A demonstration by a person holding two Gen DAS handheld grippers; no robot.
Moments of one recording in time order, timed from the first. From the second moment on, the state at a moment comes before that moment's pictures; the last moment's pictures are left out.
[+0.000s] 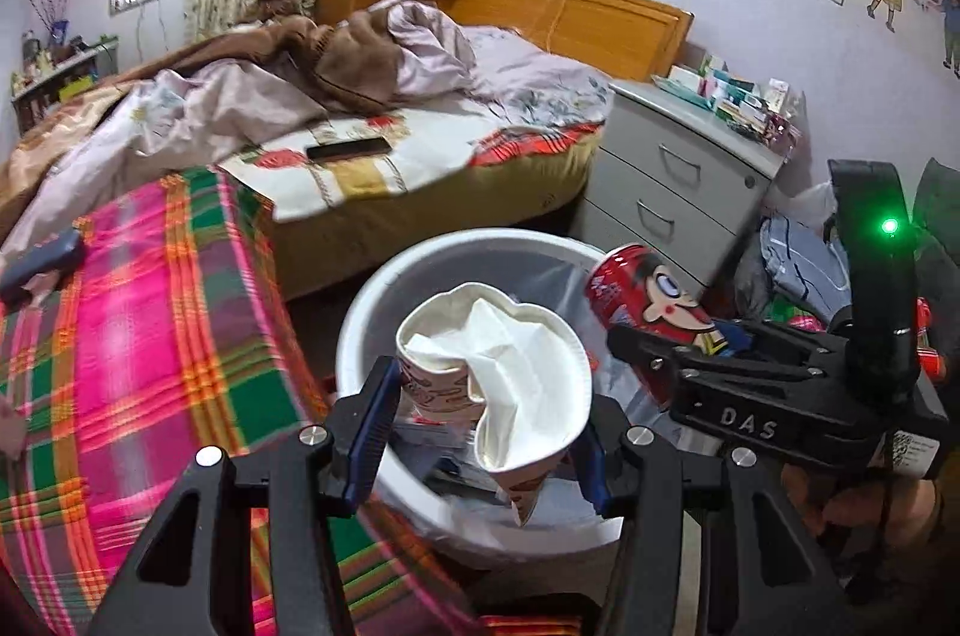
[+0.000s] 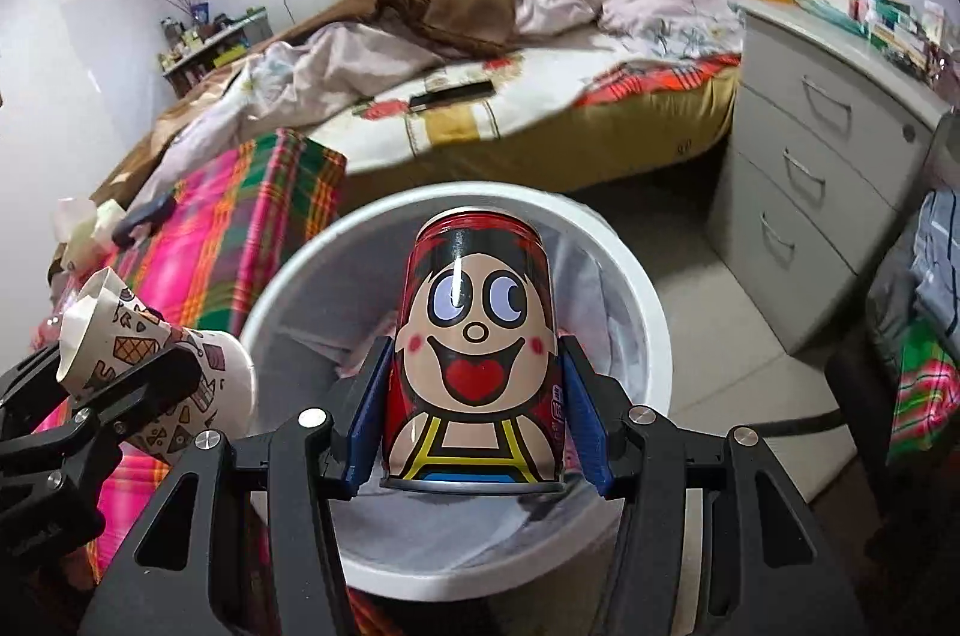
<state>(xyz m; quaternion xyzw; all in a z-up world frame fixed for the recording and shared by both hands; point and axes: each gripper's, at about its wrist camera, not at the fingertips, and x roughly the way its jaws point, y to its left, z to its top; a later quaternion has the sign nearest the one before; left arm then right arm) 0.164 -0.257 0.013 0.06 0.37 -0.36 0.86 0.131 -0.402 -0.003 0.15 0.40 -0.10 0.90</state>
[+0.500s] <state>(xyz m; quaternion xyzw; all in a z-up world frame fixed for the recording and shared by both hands) 0.166 -0.253 0.012 0.05 0.36 -0.35 0.86 0.131 -0.406 -0.007 0.14 0.41 -0.11 0.89</state>
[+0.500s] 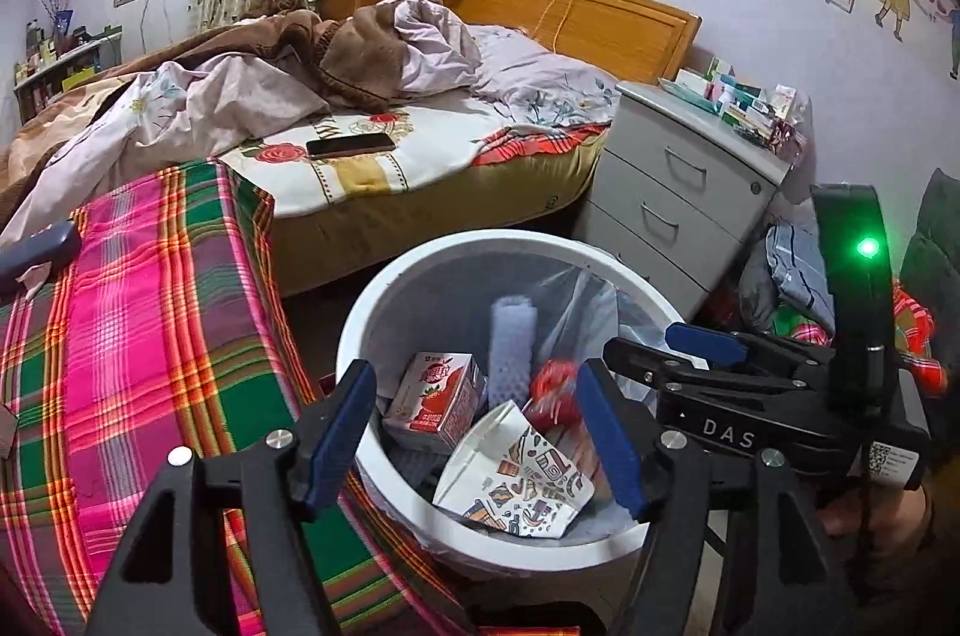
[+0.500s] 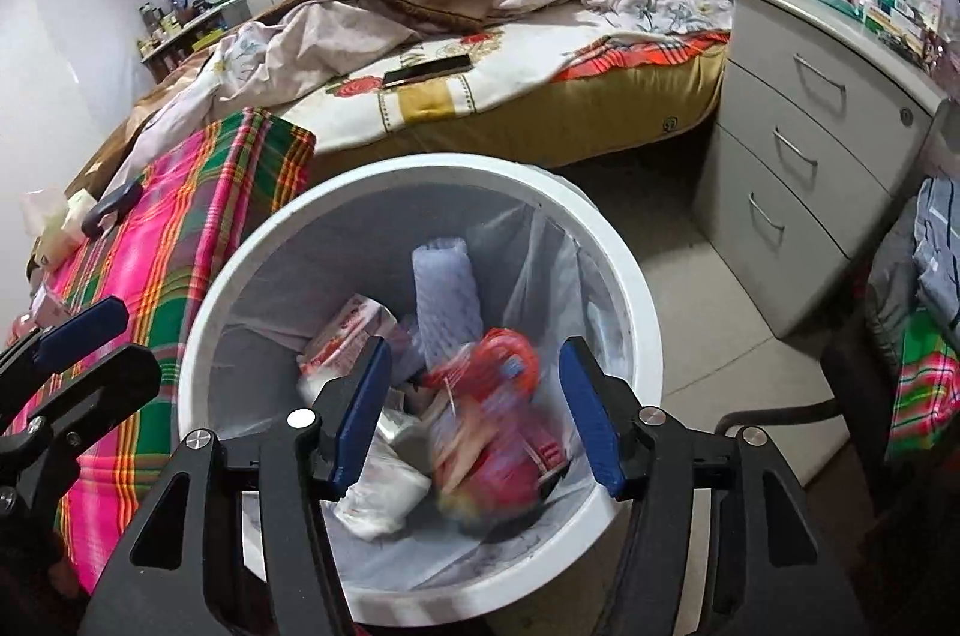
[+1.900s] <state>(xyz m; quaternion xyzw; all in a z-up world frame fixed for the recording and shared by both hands) 0.164 -0.052 0.033 0.00 0.33 -0.20 0.92 0.160 -0.263 0.030 0.10 0.36 0.01 0.93</state>
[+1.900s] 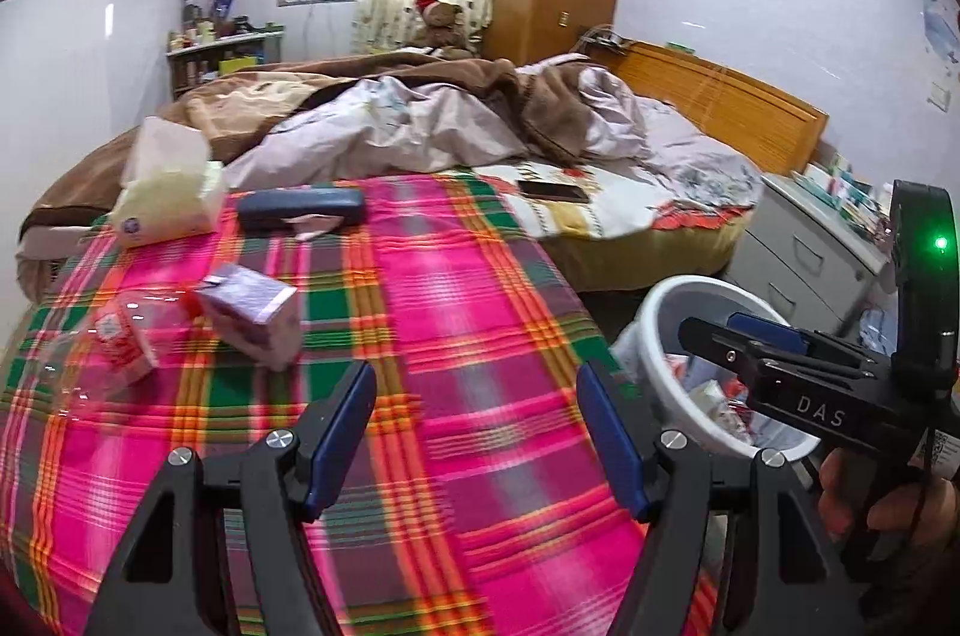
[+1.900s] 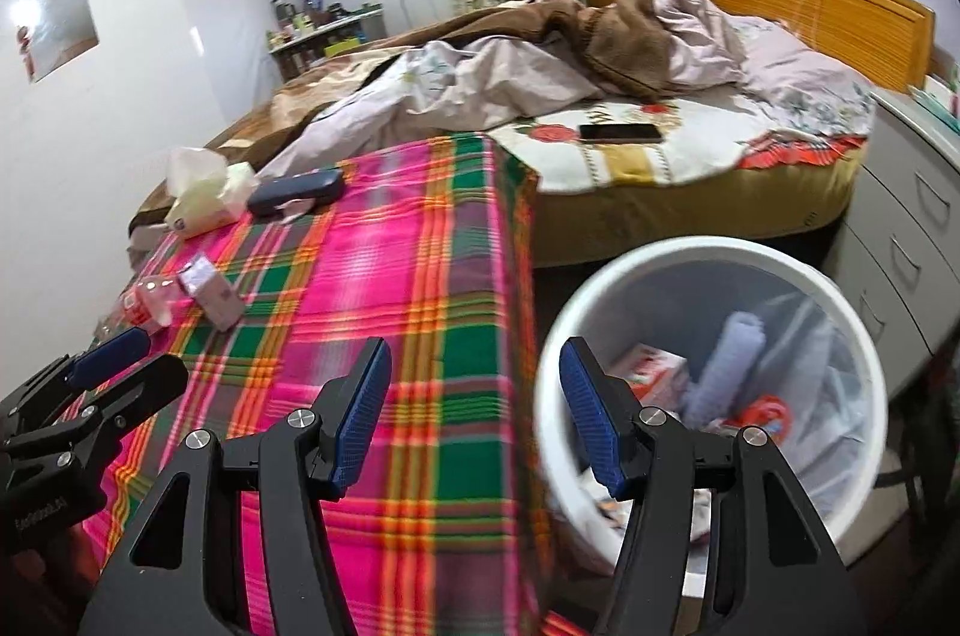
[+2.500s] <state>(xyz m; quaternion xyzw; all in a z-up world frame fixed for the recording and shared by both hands) 0.192 0.067 0.031 -0.02 0.32 -0.08 0.94 0.203 -0.183 0.031 0.07 0.36 0.10 0.92</state>
